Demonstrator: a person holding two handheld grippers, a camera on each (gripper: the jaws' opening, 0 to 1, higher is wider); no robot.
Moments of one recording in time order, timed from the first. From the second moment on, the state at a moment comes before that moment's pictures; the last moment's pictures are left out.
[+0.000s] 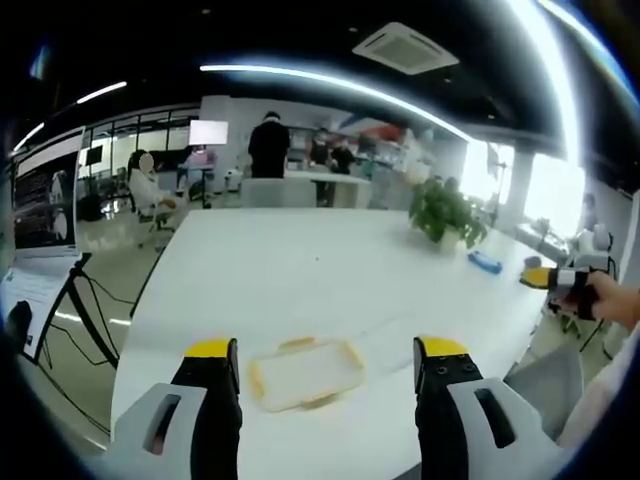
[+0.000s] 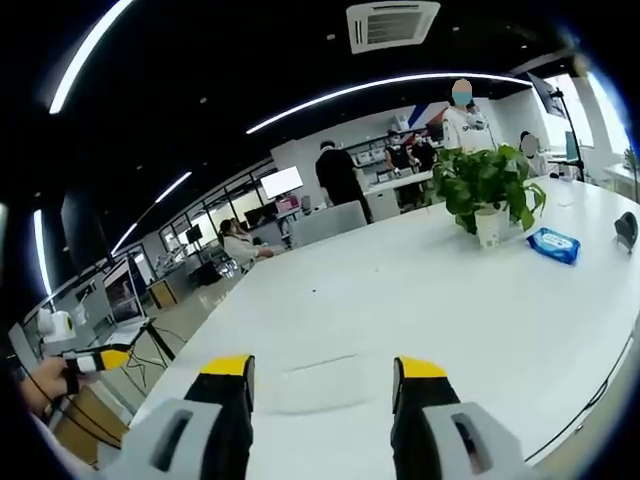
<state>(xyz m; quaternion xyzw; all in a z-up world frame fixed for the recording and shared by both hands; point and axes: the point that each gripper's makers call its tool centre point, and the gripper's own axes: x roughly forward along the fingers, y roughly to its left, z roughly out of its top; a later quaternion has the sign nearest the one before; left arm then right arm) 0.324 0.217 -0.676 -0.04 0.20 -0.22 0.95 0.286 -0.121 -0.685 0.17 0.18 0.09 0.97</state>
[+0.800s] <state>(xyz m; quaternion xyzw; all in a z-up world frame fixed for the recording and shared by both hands) 0.325 0.224 -0.678 0.00 0.20 -0.20 0.96 0.281 -0.123 -0.685 0.16 0.18 0.09 0.97</state>
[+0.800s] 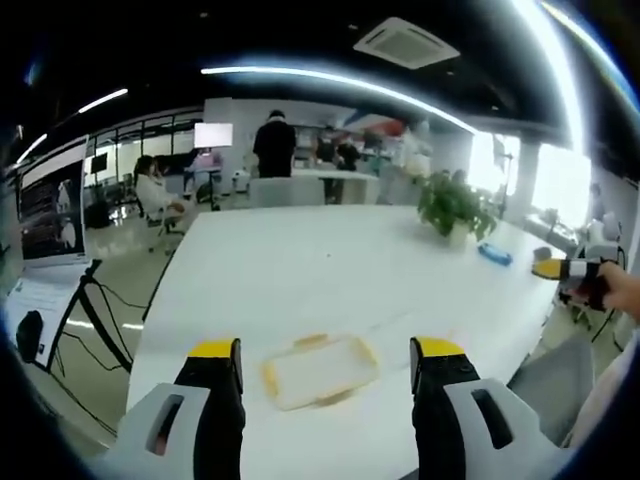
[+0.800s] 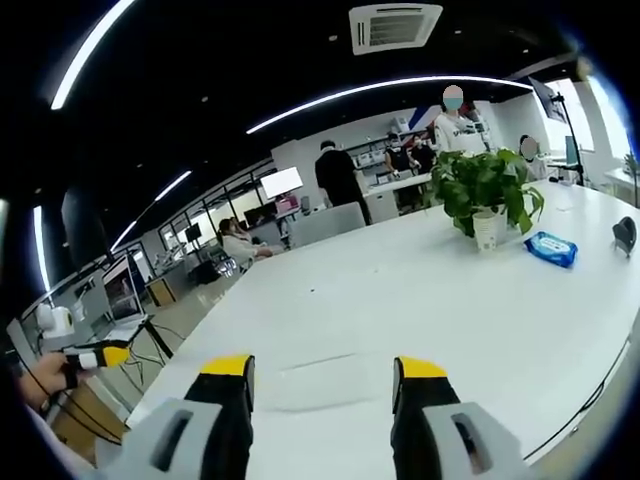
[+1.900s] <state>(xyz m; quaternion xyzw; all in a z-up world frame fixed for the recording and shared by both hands) 0.334 0.229 -0.697 -0.03 0.21 -0.20 0.96 0.302 -0.091 -0.698 0.12 0.20 0.13 0.96</state>
